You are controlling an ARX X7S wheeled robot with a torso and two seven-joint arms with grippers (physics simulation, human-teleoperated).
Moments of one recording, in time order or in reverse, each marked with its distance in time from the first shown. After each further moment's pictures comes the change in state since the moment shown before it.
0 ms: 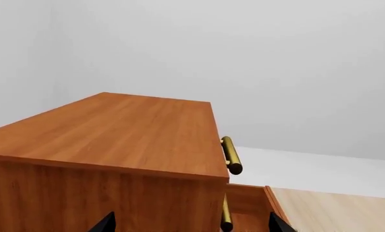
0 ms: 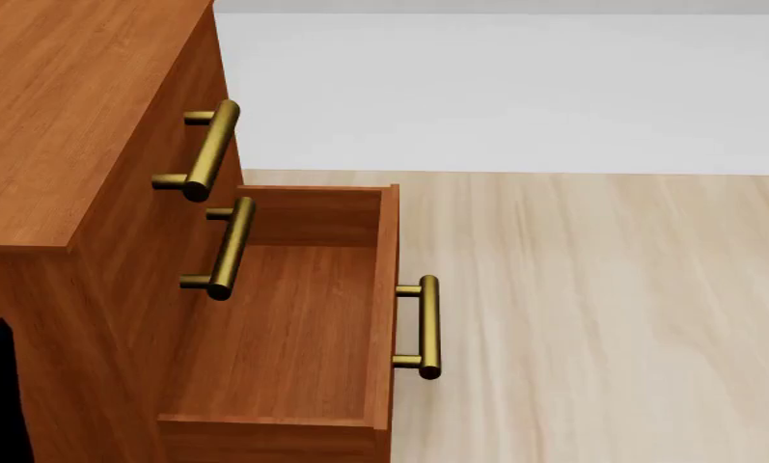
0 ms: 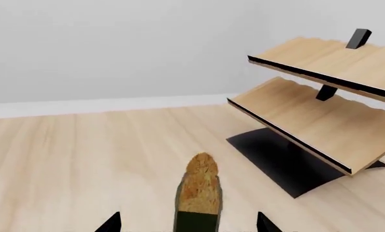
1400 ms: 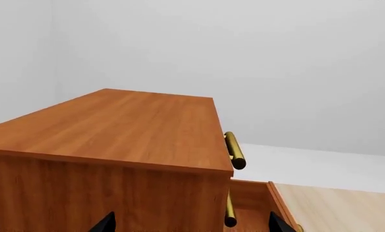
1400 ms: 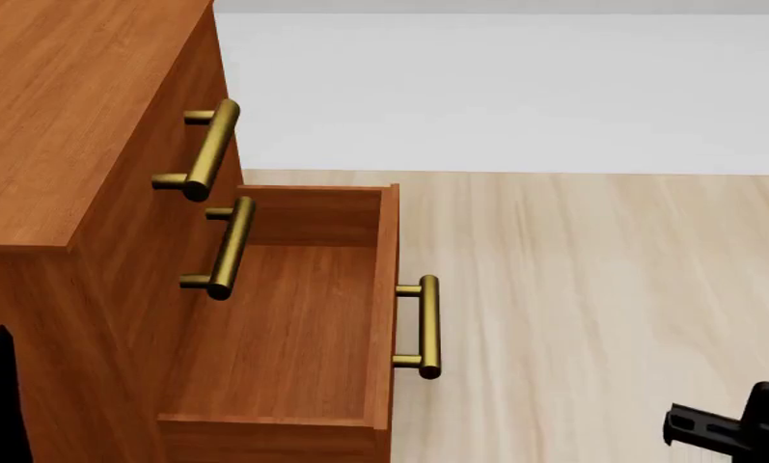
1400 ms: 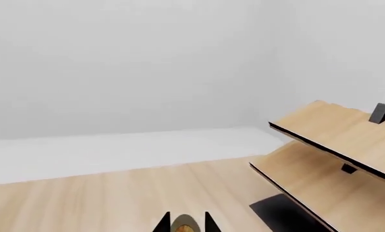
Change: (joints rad) left arm 0.044 -0.012 -0.030 -0.010 0.003 -0.009 0.020; right arm 0.297 0.095 0.108 -0.256 0.138 0.330 -0.010
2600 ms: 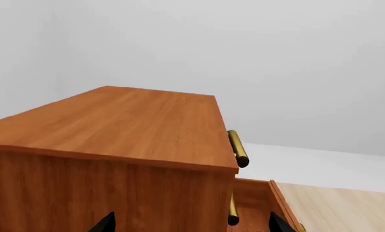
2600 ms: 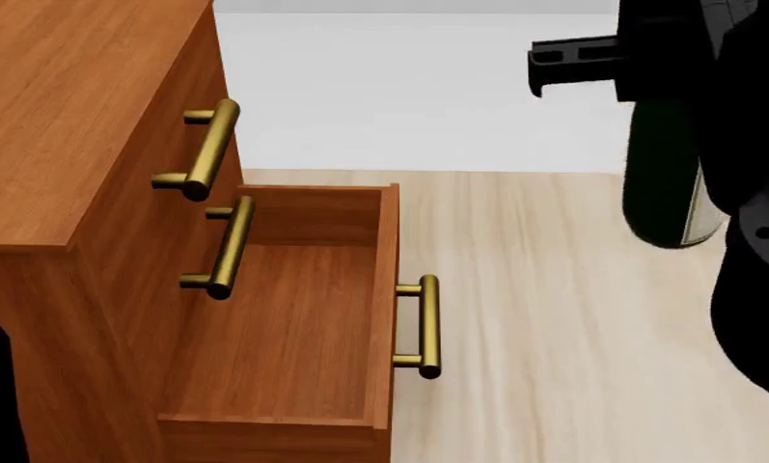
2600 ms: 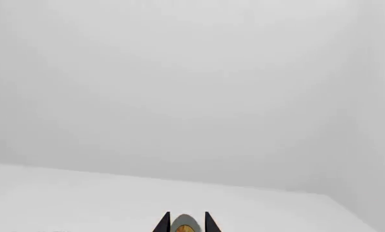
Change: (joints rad) left arm 0.036 -0.015 -0.022 -0.015 0.005 0.015 0.026; right arm 0.975 -0.344 0.089 0.099 0.358 0.857 -0.186
